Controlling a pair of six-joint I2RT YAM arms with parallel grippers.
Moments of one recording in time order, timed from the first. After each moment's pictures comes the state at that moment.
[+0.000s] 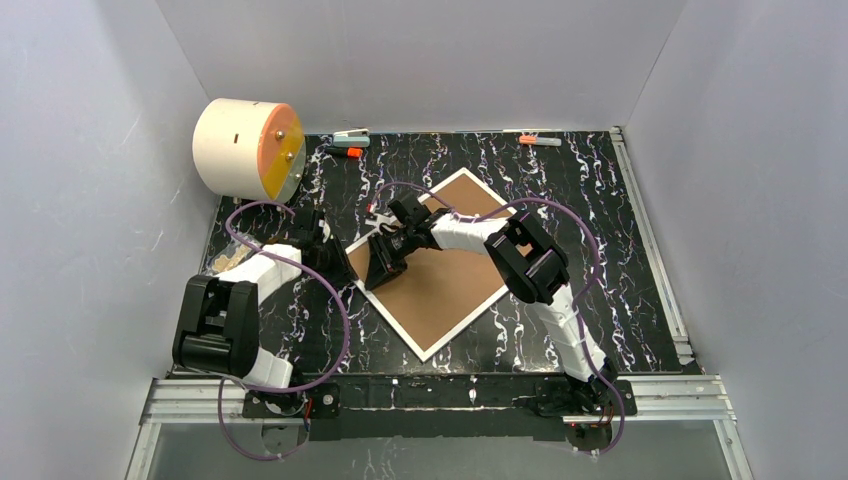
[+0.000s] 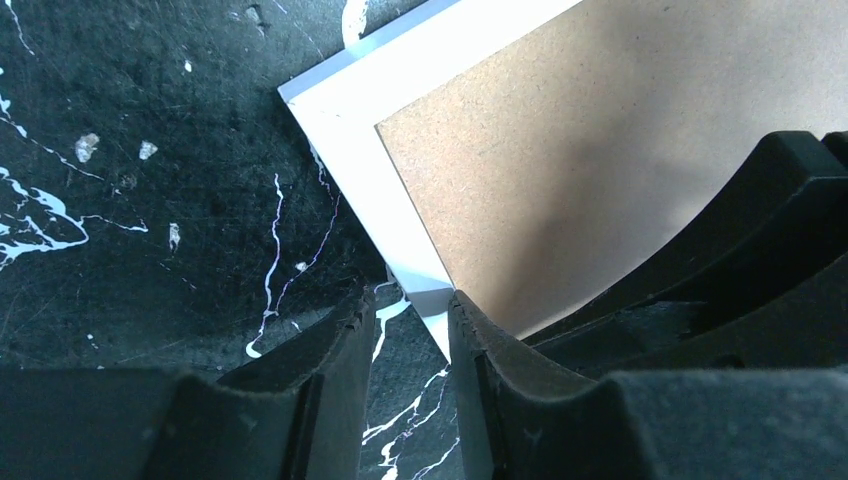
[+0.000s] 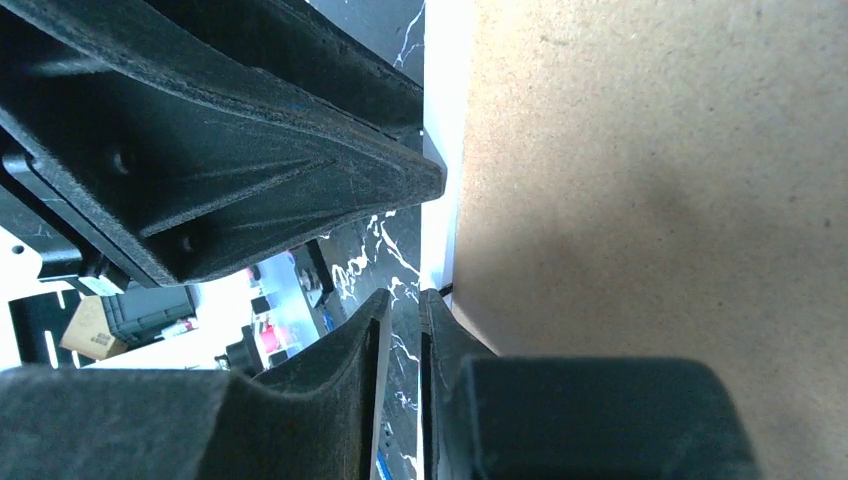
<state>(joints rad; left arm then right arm) -0.18 1.48 0.74 -0.39 0.20 -0.56 0.84 2.31 1.63 -0.22 -0.90 0.57</state>
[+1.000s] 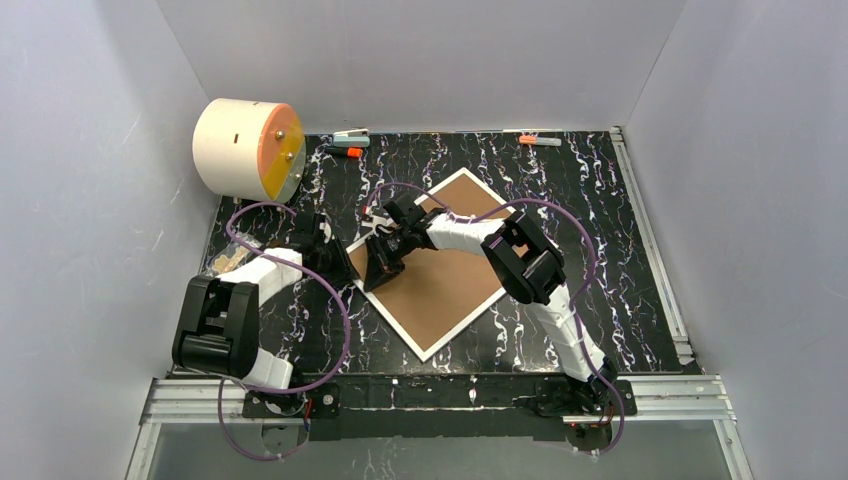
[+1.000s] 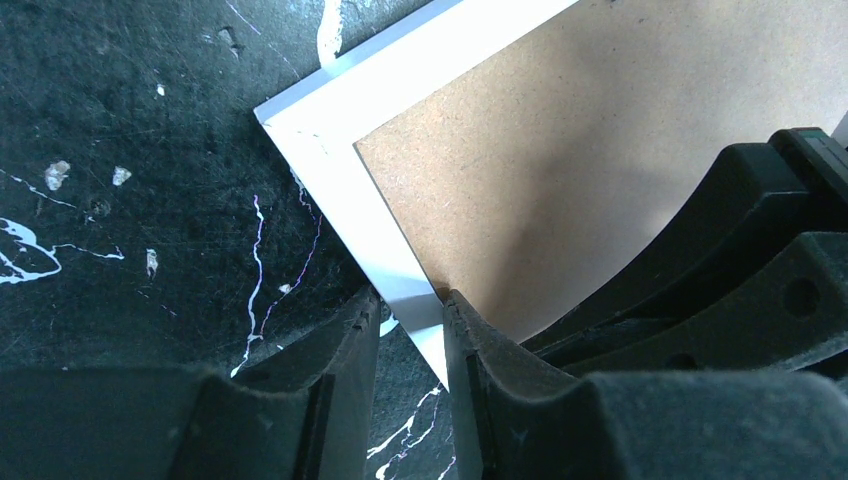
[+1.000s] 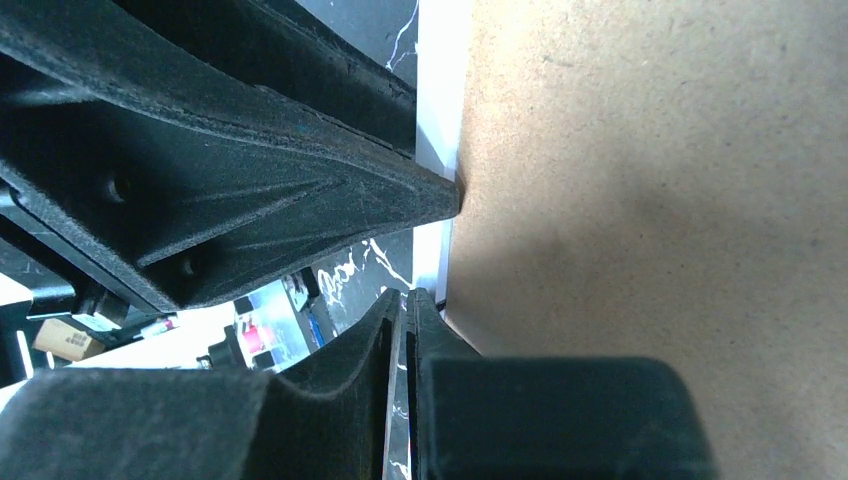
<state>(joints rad) -0.18 1.48 0.70 -0.31 0.21 -0.56 0.85 2.34 1.68 -0.27 -0.87 0.52</state>
